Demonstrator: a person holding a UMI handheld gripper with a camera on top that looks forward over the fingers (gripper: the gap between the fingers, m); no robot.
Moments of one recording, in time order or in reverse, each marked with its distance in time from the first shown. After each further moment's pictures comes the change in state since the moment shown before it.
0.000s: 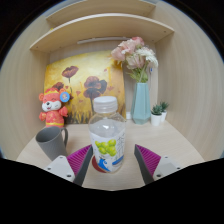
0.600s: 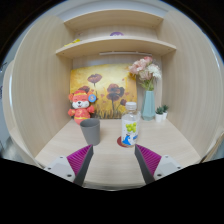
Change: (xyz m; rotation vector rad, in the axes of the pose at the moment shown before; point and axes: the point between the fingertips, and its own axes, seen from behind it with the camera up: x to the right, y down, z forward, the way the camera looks) arm -0.068 0.012 -0.166 0.003 -0.087 -0.035
